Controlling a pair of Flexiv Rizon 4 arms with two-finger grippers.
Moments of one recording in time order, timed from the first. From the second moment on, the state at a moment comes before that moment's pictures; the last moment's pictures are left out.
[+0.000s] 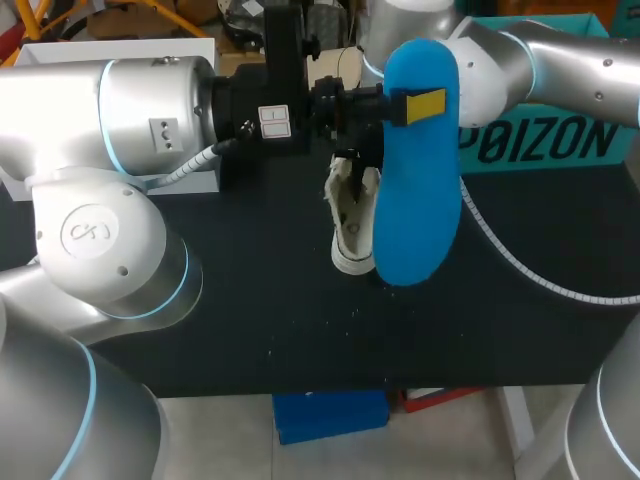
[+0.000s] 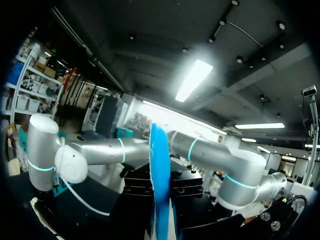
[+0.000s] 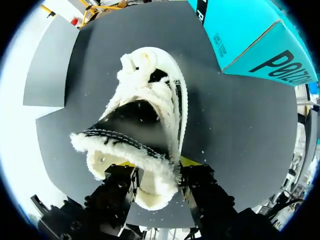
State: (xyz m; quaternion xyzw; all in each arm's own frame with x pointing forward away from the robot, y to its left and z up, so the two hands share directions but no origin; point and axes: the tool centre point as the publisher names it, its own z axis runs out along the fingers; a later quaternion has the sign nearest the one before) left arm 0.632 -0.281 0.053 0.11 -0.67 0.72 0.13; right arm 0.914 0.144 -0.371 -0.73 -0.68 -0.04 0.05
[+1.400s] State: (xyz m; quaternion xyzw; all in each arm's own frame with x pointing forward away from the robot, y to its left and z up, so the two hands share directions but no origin) left arm 0.632 -0.281 0.053 0.11 -0.67 0.72 0.13; right arm 0.885 0.102 -0.261 -0.64 -0.58 -0.39 0.31
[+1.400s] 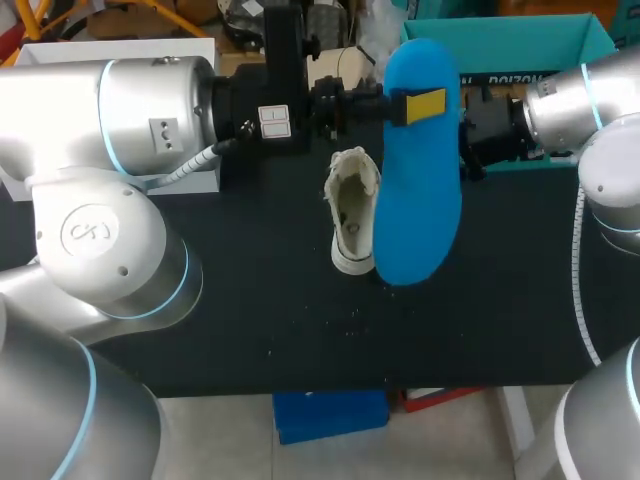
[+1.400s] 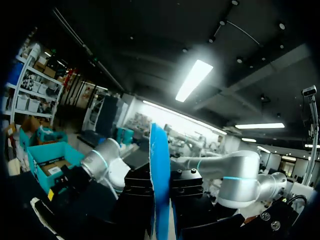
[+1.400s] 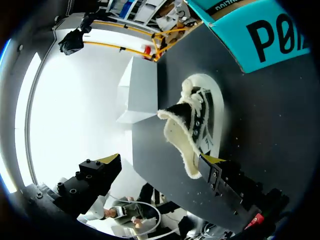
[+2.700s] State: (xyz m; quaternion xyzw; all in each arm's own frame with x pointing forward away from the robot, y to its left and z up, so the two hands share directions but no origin) left arm 0.637 -0.291 0.017 0.00 -0.68 0.73 0.06; right arm 0.892 0.091 -0.252 -0.56 -0.51 -0.51 0.41
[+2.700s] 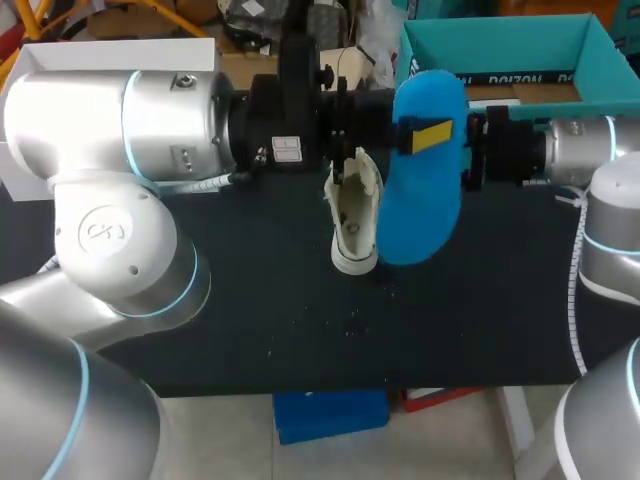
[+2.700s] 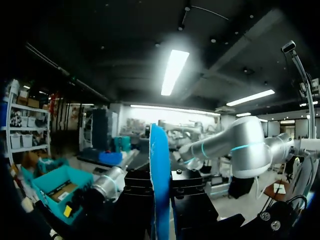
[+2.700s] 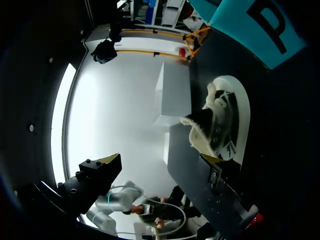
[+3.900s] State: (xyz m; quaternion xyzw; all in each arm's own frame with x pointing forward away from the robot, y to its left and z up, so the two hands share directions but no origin) left arm 0.631 -0.290 -0.067 -0.09 -0.69 0.72 -0.02; right arm 0.893 0.091 -0.252 -0.56 -0.51 -0.51 0.41
